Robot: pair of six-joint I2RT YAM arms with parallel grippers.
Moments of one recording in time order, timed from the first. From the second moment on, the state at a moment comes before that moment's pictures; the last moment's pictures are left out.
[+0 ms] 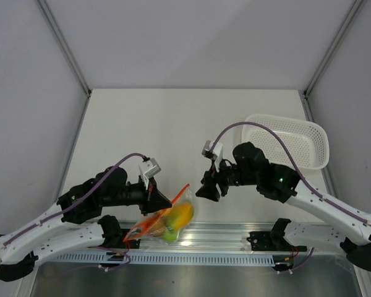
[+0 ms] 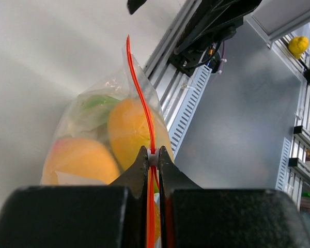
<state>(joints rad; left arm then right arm) -1.03 0.58 0.81 -0.67 0.27 -0.44 0.97 0.97 0.99 -0.49 -0.37 0.15</state>
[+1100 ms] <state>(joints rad) -1.03 0.63 0.82 -0.62 0.35 -0.44 1.09 1.33 1.24 -0.63 -0.74 -0.11</state>
